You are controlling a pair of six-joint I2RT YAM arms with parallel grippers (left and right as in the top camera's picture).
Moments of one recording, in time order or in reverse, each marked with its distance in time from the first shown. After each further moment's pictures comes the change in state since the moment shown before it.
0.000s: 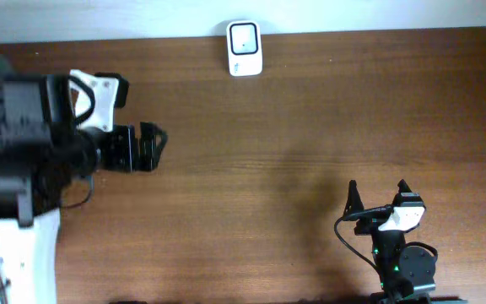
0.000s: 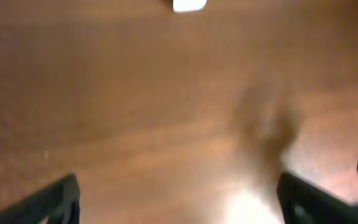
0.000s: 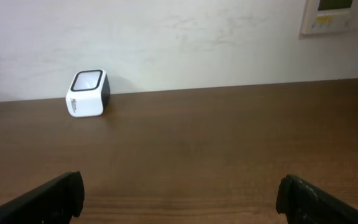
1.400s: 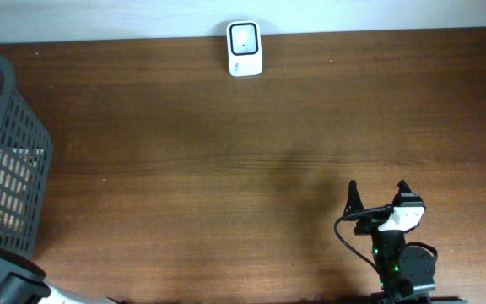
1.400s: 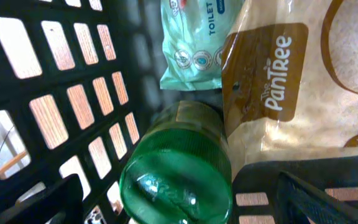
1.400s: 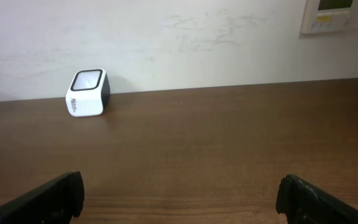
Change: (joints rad) left arm 1.015 0.577 -0.136 0.134 -0.489 -0.357; right arm 0.000 0.000 -0.001 0.000 0.000 0.000
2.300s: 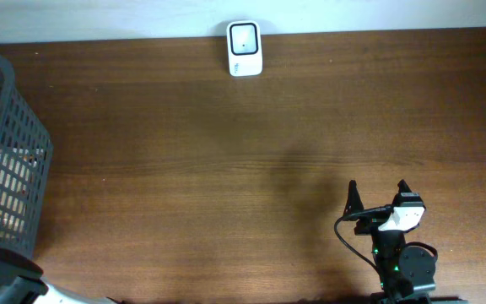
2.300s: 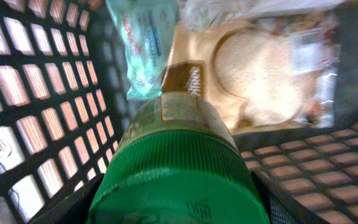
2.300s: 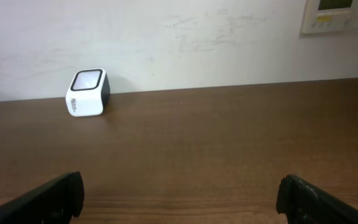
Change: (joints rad) left arm -0.001 0.024 0.443 -0.245 0.156 -0.003; right arm 0.000 0.000 0.000 0.000 0.000 0.000
